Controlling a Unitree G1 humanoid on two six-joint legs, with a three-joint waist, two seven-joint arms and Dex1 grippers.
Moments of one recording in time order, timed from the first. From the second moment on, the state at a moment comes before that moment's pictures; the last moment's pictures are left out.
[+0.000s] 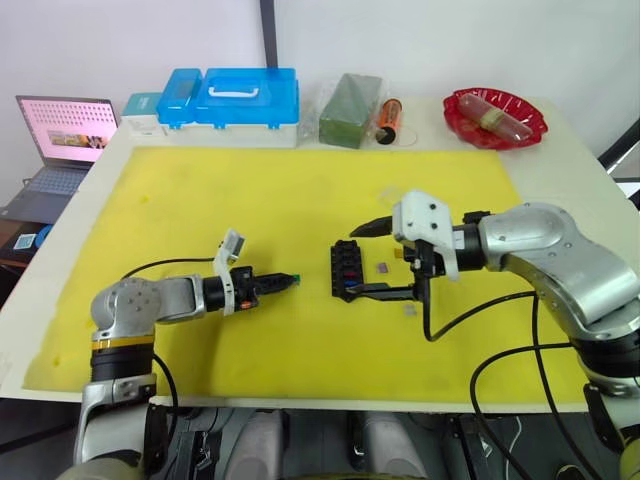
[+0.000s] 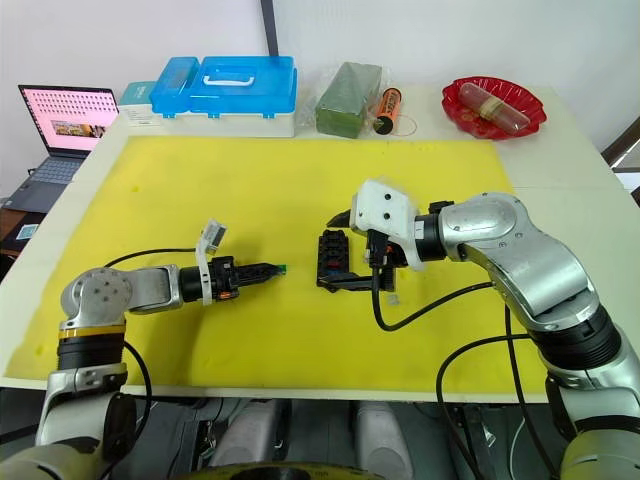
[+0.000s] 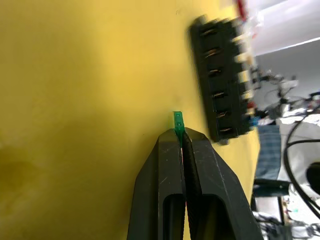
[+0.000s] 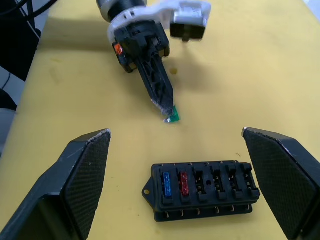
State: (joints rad) left arm -0.44 0.42 0.24 0.02 -1.00 1.34 -0.56; right arm -0.64 -0.84 0.20 -0.47 0.50 0.78 1.02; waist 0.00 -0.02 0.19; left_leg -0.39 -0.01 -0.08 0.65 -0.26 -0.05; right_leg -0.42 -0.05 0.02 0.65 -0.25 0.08
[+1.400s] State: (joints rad) left arm -0.71 0.54 -0.11 -0.12 -0.66 0.71 -1.14; right arm -0.96 -0.71 -0.02 -0.29 0.96 1.51 0.72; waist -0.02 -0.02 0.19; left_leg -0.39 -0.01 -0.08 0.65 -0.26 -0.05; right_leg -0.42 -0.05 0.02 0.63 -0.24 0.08
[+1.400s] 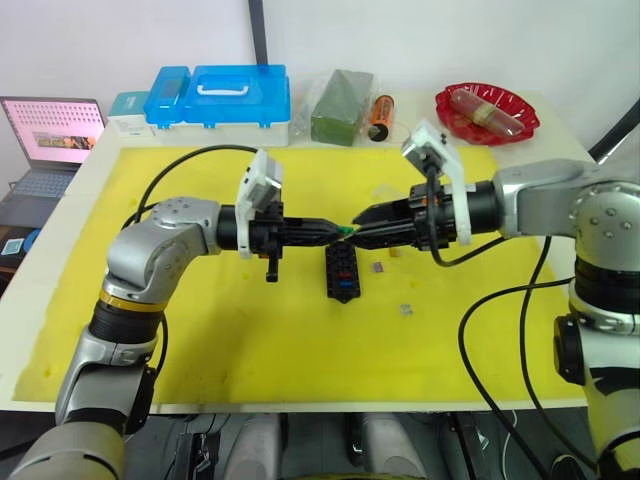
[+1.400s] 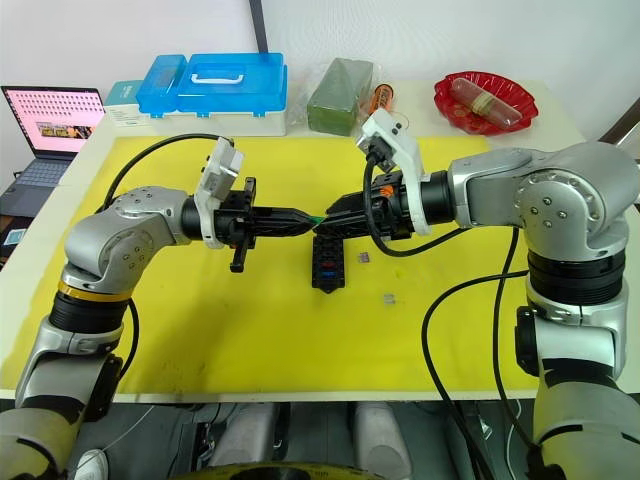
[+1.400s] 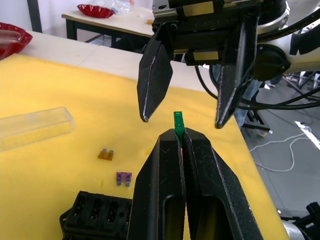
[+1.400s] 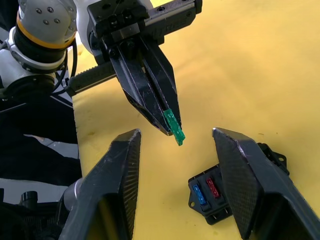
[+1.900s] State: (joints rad) left arm -0.71 0.54 -0.11 -0.12 -0.65 0.71 -1.15; right arm -0.96 -0.72 0.01 -0.30 0.96 1.47 0.73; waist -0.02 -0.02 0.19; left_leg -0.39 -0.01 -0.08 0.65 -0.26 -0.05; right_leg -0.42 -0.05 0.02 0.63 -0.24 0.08
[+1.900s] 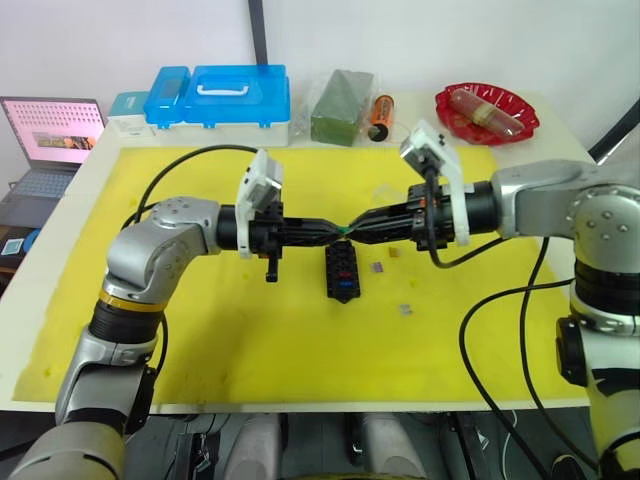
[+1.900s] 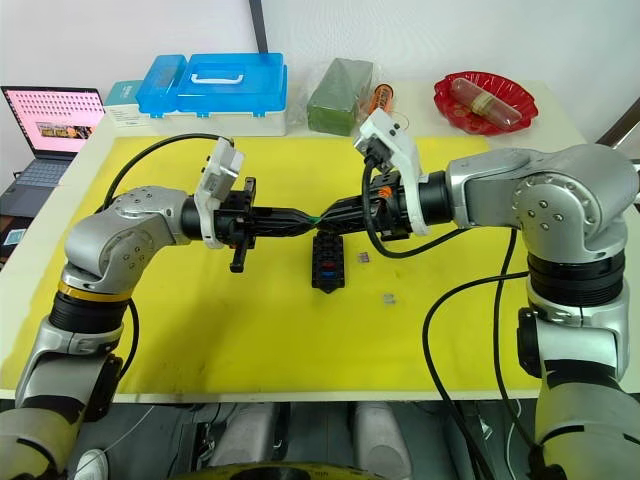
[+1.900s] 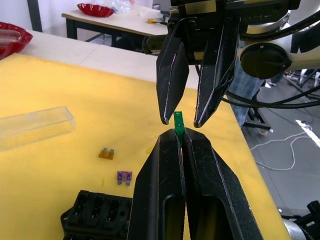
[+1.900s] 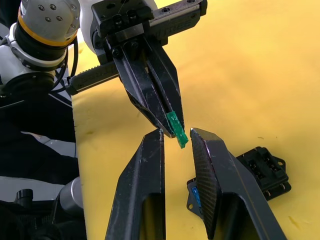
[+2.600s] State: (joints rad) left arm -0.70 0.55 -0.10 -0.14 -0.65 0.75 -1.12; right arm -0.95 -0.73 0.03 -0.33 0.95 1.45 0.74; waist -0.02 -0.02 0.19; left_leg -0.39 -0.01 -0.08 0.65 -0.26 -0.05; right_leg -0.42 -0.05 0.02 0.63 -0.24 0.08
